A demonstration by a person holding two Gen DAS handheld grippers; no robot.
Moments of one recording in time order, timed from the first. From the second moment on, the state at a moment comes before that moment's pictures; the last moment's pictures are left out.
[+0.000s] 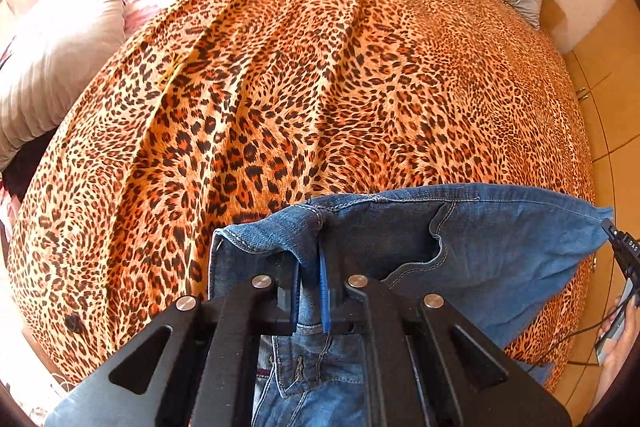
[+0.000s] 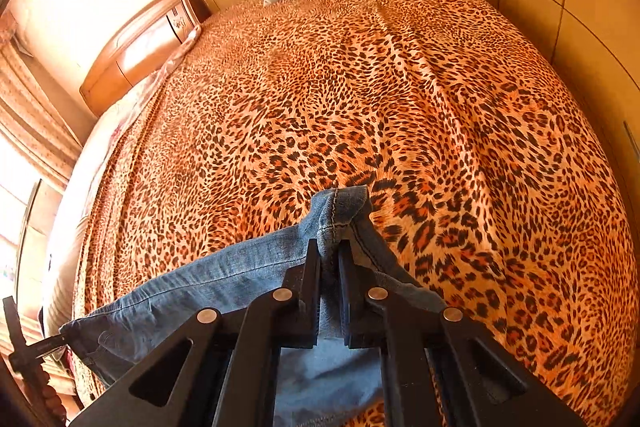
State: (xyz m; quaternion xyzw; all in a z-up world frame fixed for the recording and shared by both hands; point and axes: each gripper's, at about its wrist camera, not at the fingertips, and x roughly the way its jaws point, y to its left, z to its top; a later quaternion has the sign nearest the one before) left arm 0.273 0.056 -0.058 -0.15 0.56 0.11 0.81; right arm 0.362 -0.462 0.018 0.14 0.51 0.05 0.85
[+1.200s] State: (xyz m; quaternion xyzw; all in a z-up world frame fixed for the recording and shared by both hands) left arm -0.019 0.059 -0.076 -0.34 0.61 0.08 0.71; right arm -0.028 -0.587 -0.010 0.33 0.56 -0.05 0.76
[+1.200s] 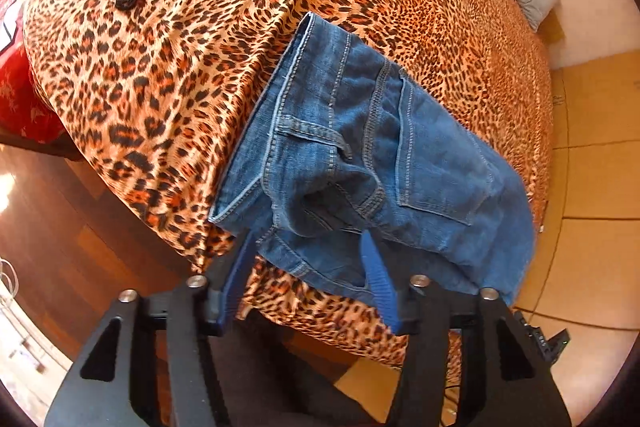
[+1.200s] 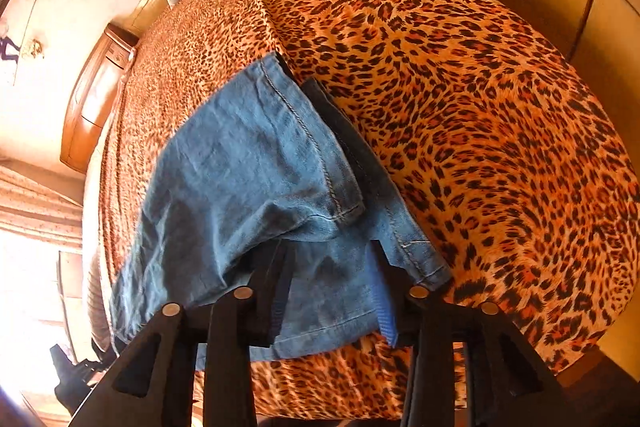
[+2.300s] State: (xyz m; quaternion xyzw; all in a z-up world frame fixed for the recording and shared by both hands) left arm -0.015 0.026 -0.148 -0.33 0.70 0.06 0.63; right arm -0.077 -0.568 -0.078 0.49 0.57 -0.05 0.66
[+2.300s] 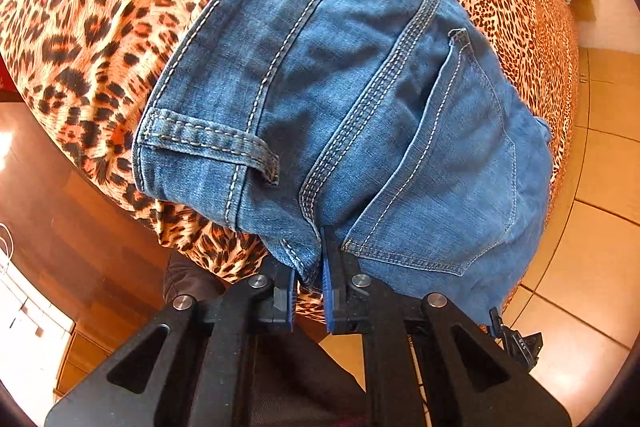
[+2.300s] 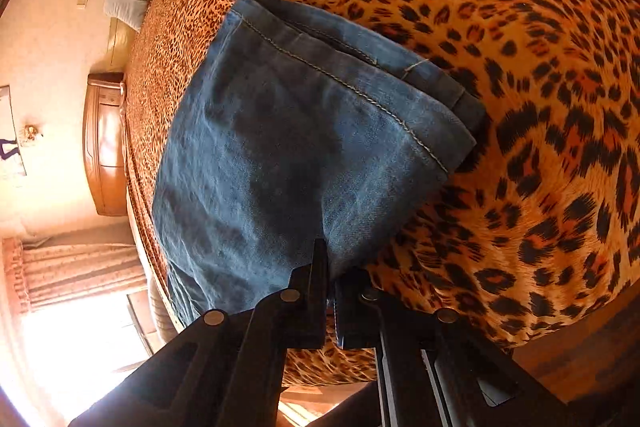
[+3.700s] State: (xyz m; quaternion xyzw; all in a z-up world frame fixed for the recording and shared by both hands) left arm 0.127 0.070 -0.159 -0.30 0.69 0.05 0.66; right arm 0.153 -0.564 -0.060 0.12 0.63 -0.12 0.76
